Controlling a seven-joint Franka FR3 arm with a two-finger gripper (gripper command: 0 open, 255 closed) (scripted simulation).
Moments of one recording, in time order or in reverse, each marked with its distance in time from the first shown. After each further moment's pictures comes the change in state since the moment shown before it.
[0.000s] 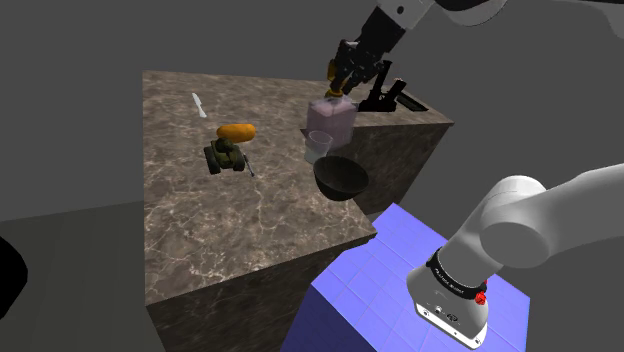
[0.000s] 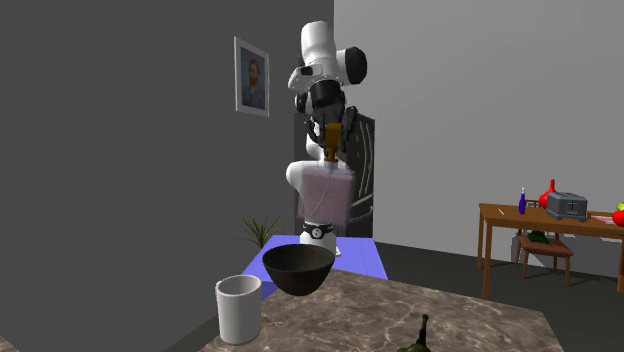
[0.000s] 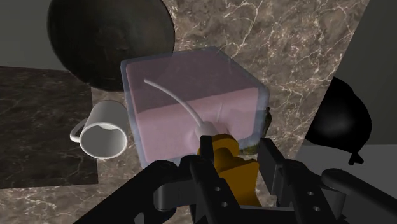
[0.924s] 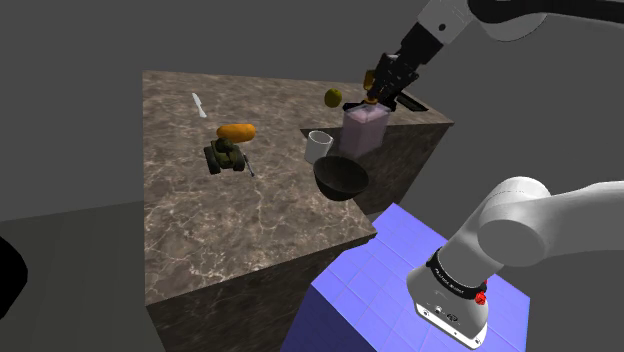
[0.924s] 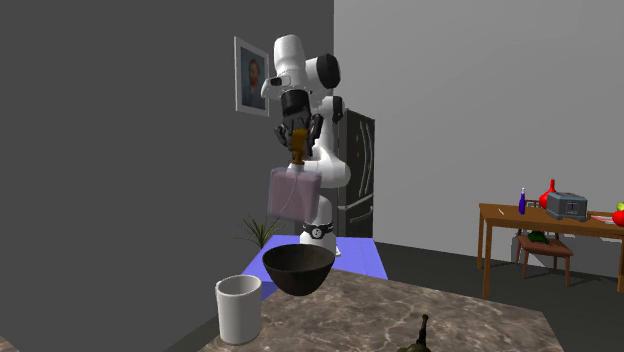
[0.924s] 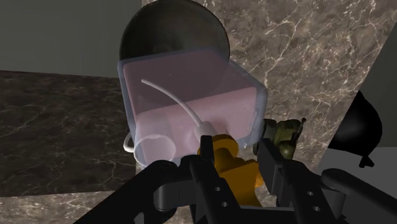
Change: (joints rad) arm -0.055 -0.179 -0.148 -0.128 -0.053 -0.078 -0.156
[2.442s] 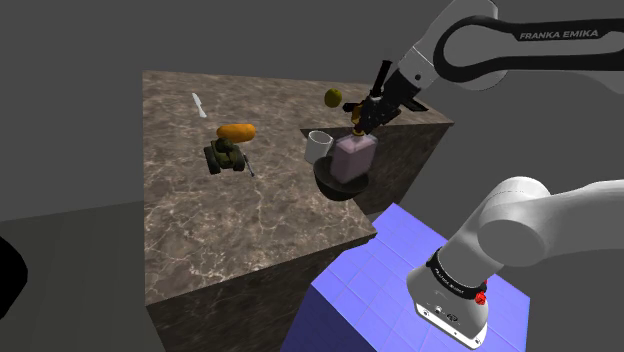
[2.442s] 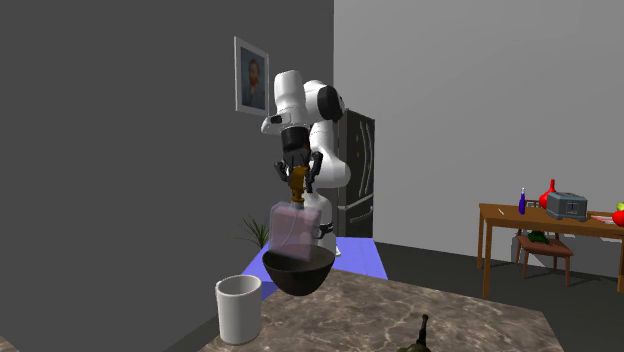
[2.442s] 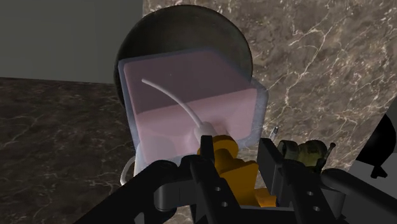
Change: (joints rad) arm 0.004 0.013 -0.012 -0.234 0.015 0.245 -0.047
